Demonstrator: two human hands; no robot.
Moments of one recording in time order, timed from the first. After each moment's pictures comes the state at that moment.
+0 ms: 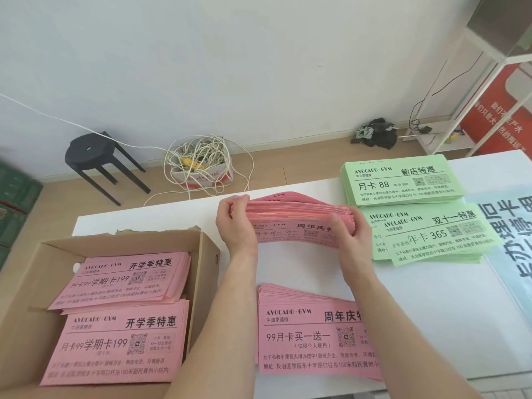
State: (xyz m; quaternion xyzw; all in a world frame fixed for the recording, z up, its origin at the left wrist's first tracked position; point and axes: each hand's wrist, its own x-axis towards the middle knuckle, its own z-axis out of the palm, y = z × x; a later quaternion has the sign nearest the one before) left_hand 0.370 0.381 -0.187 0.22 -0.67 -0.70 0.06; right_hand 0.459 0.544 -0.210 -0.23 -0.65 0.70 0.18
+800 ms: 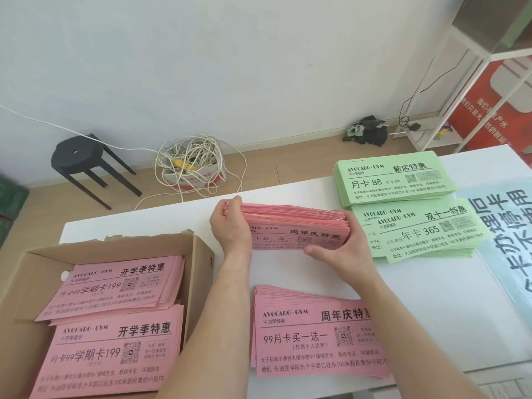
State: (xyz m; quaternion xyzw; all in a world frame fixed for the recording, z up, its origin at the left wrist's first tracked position) left_hand 0.361 0.384 -0.190 0.22 -0.71 -0.67 0.06; right_hand 0.476 0.560 -0.222 -0.17 -0.72 0.67 0.09
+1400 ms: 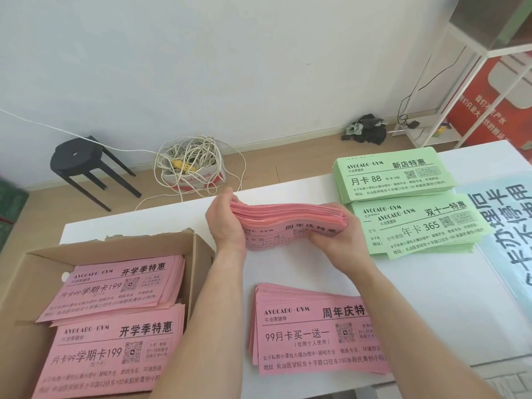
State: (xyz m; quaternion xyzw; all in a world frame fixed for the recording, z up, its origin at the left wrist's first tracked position) left_hand 0.356 0.373 -0.181 0.18 -0.66 -0.73 0.02; right_hand 0.458 0.553 -0.215 -0.16 -0.73 0.65 0.11
